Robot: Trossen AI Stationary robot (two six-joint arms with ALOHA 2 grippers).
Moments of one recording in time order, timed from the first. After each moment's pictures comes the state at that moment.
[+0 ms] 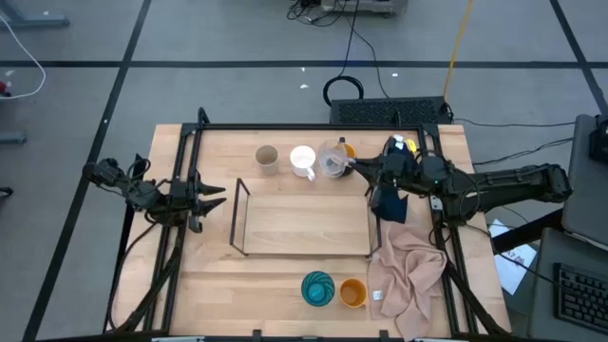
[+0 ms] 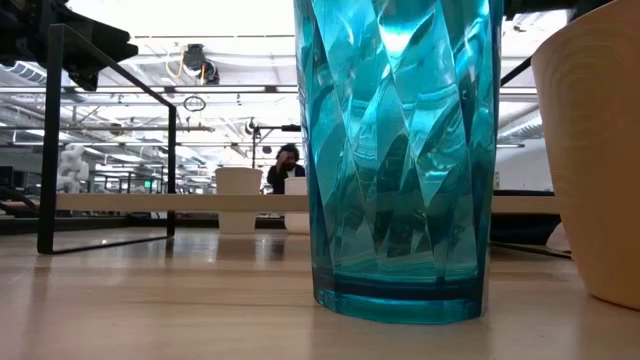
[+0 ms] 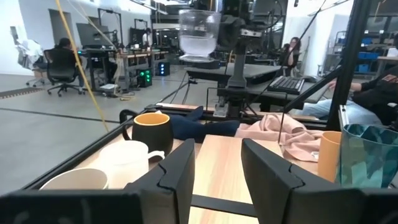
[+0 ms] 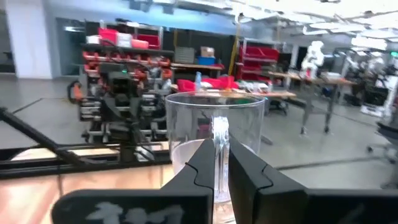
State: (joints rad) left arm -0.52 0.01 0.18 -0.11 -0.68 -0.01; right arm -0.02 0.93 0.58 0.45 0.27 -0.09
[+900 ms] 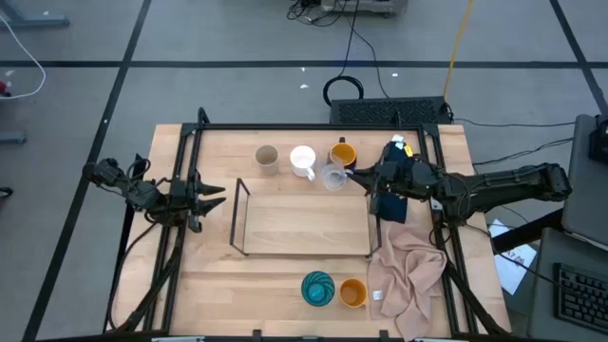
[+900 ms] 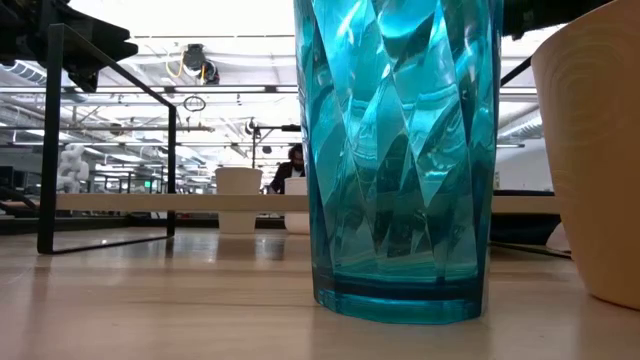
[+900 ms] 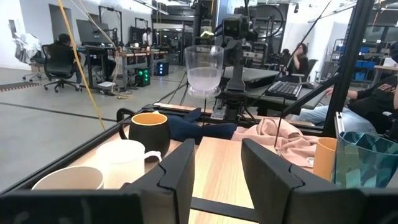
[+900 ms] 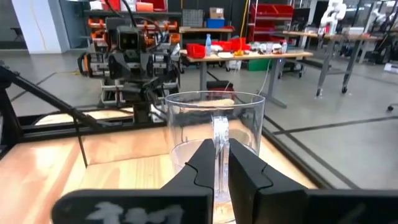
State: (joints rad) left arm -0.52 0.01 0.18 -0.10 -0.68 -0.05; right arm 0.00 0.93 0.53 0.33 0.26 0.03
